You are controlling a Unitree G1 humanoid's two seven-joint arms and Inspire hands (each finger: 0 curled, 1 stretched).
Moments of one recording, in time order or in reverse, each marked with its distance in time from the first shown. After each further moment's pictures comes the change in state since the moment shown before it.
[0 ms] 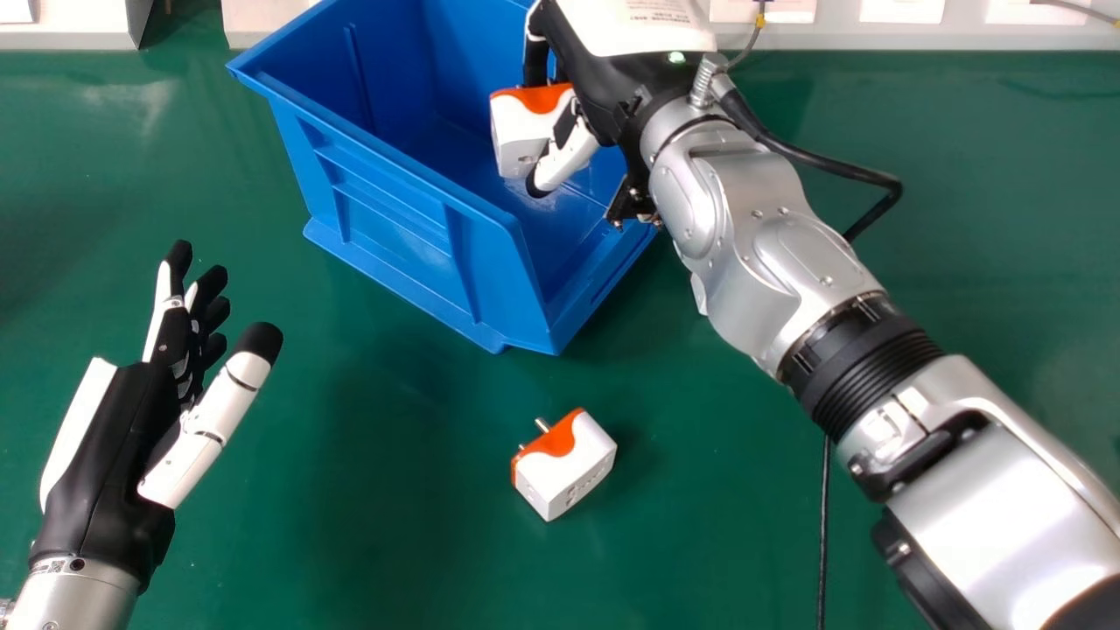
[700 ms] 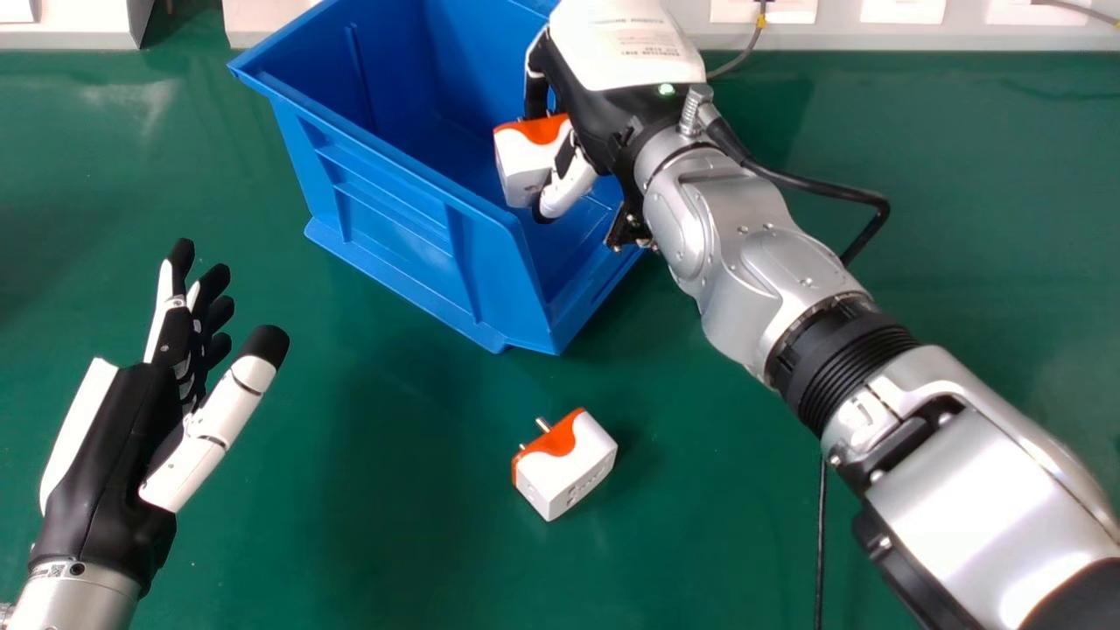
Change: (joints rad) left arm 0.026 -0.003 -0.002 -0.038 0.000 0.007 0.002; right arm -0.030 0.028 0.043 0.196 0.033 -0.044 -0.074
